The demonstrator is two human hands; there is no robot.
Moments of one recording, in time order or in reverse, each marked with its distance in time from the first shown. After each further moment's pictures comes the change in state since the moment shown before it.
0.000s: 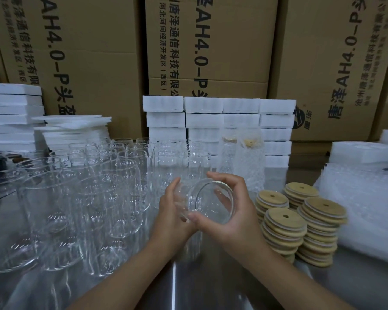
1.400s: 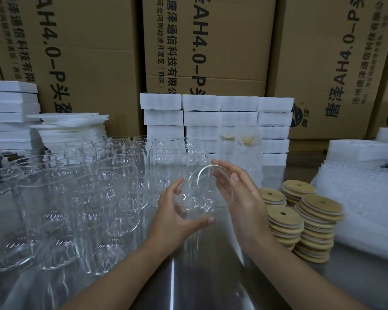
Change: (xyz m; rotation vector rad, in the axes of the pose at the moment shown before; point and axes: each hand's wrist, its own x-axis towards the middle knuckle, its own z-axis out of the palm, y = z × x) left_hand -0.003 0.009 -0.001 0.056 -0.027 -0.057; right_hand 0.016 0.007 -0.008 0.511 0.132 0.221
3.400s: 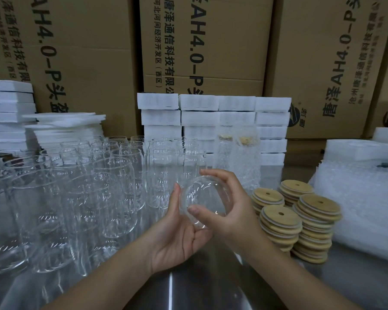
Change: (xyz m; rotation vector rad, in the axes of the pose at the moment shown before) left_hand -0.010 0.043 -0.006 -1.148 -0.596 -0.658; right_hand -0.011 -0.001 -0.001 -0.486 -0.196 -0.158
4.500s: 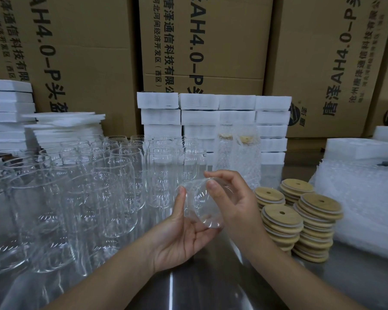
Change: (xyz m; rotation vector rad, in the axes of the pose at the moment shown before) left_hand 0.004 -0.002 0.000 -0.033 0.098 -0.034; right_hand 0.004 0.002 0.004 0.187 0.168 0.061
